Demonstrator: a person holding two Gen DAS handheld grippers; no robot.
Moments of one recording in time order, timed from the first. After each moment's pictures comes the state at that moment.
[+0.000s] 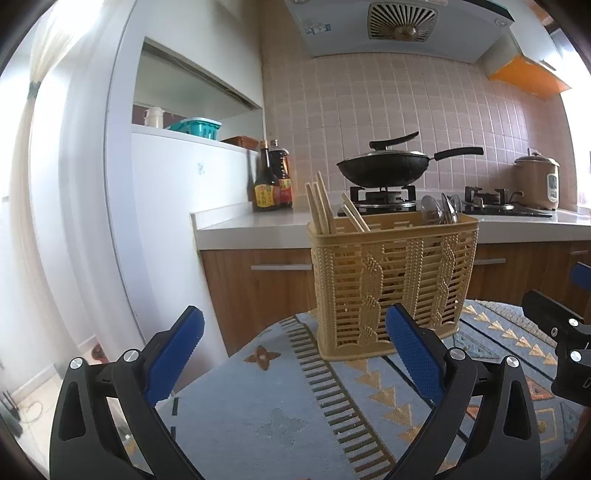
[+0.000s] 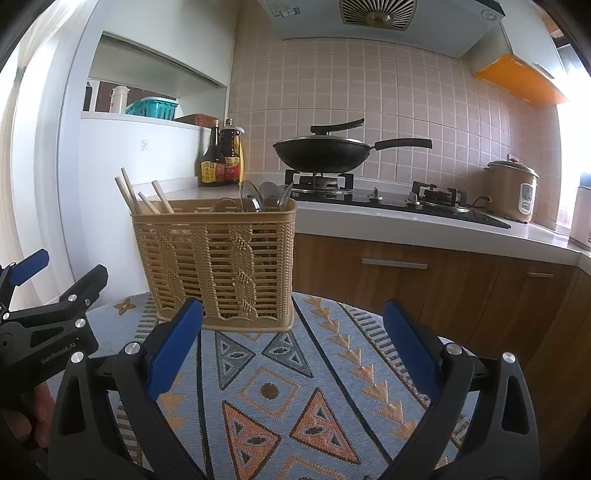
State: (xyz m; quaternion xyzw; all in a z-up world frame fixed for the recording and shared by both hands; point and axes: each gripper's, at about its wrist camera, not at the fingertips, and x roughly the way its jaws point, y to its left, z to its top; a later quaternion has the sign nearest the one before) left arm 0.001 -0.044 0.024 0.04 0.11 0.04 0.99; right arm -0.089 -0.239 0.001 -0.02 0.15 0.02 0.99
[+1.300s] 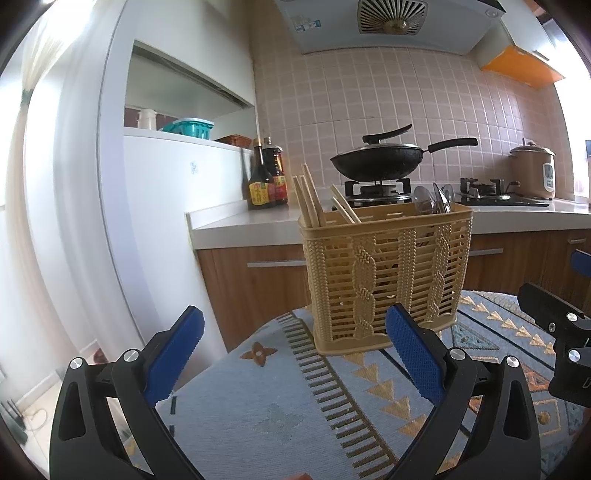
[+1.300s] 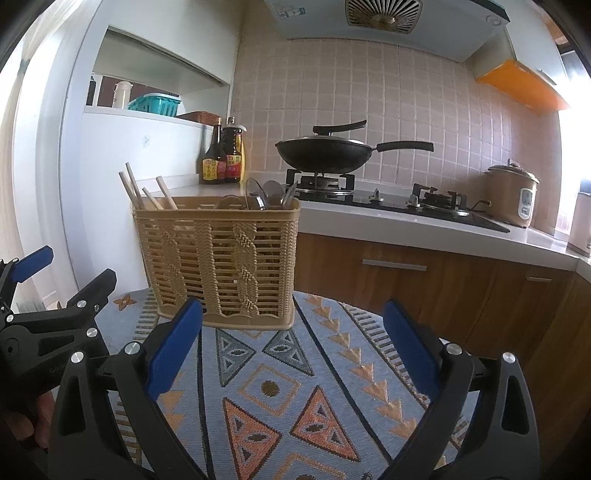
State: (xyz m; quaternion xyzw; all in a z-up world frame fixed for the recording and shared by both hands) left arm 0.001 -0.047 0.020 0.05 0.12 0.03 0.99; right arm -0.090 -0.235 0.000 -0.03 0.16 0.02 0.99
